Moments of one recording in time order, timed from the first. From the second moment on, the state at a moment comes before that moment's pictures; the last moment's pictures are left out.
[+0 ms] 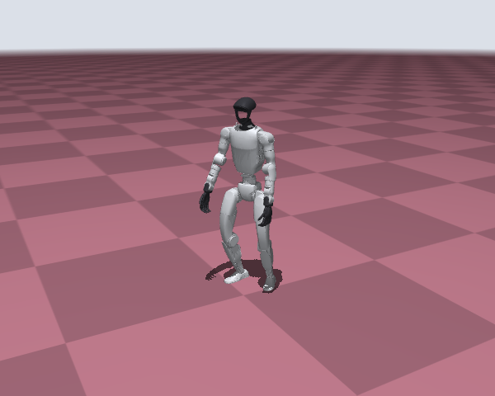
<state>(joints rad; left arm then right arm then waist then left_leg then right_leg) -0.15 0.22 -0.25 1.29 -0.22 0.02 -0.02 -0.26 -0.24 0.17 1.28 0.35 0.03 0.11 0.03 -0.07 0.13 -0.01 0.09 0.39 0.42 -0.50 0.07 -0.11 -0.17 -0.24 0.48 -0.40 0.08</state>
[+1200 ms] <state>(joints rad) -0.11 0.30 -0.36 1.04 0.02 -0.01 -0.09 -0.27 -0.21 0.21 1.36 0.20 0.03 0.09 0.06 -0.08 0.07 -0.15 0.09 0.47 0.54 -0.46 0.10 -0.21 -0.05 -0.13 0.51 -0.44 0.06</state>
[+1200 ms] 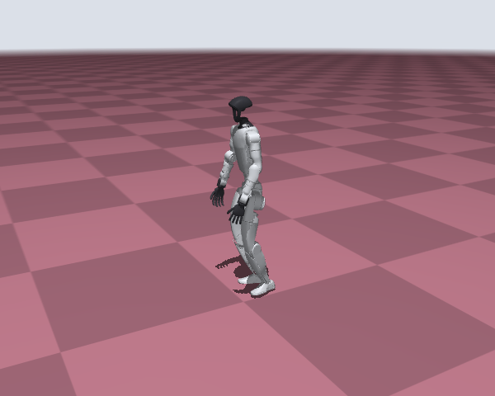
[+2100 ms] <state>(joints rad) -0.09 0.31 -0.40 1.14 0.03 -0.06 -0.12 -0.26 -0.23 0.21 1.34 0.25 -0.04 0.06 -0.06 -0.17 0.04 0.09 -0.18 0.56 -0.05 -0.31 0.12 -0.46 -0.27 -0.15 0.85 -0.44 0.12</state>
